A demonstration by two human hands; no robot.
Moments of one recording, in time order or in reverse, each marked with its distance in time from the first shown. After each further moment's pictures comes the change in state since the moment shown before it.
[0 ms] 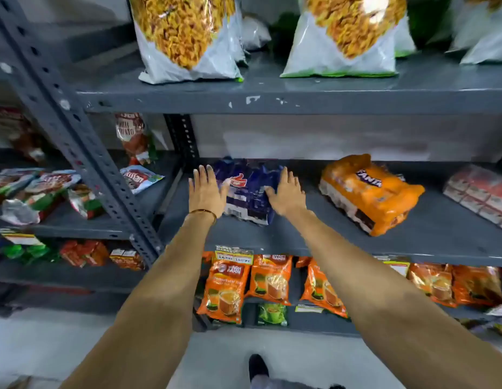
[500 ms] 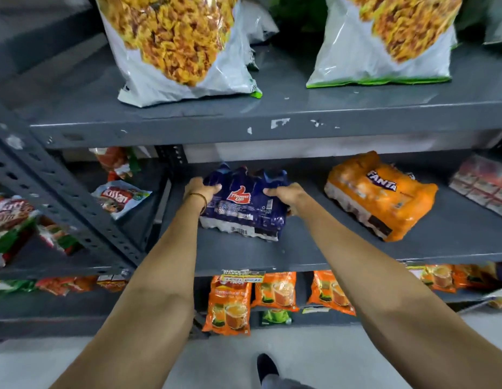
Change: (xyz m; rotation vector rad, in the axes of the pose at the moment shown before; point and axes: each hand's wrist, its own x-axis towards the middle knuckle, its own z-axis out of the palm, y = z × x) left_hand 0.107 -0.026 0.010 -0.523 -0.265 -0.305; right_hand 0.070 -0.010 0.015 0.698 -0.207 0.493
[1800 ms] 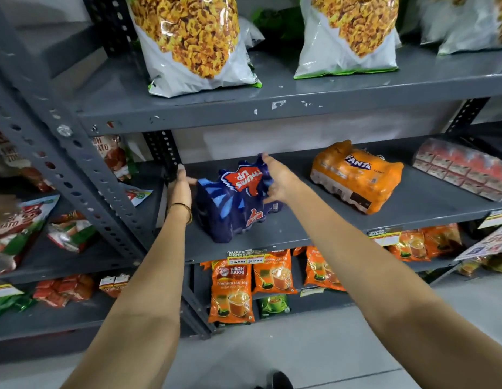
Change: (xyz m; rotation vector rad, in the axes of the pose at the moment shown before) left_hand -0.072 -0.018 -0.047 -0.560 0.079 0.064; right_hand -0.108 -0.029 0.023 0.408 -0.076 0.030
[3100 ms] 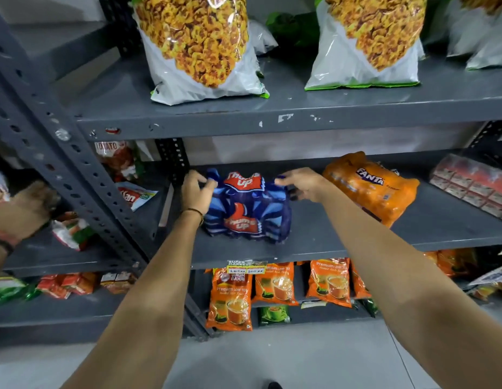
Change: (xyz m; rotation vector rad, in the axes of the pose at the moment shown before) left_hand 0.013 -0.008 0.023 0.349 0.063 0.313; right_hand 0.024 -0.021 -0.050 -0.583 -0.042 -0.172
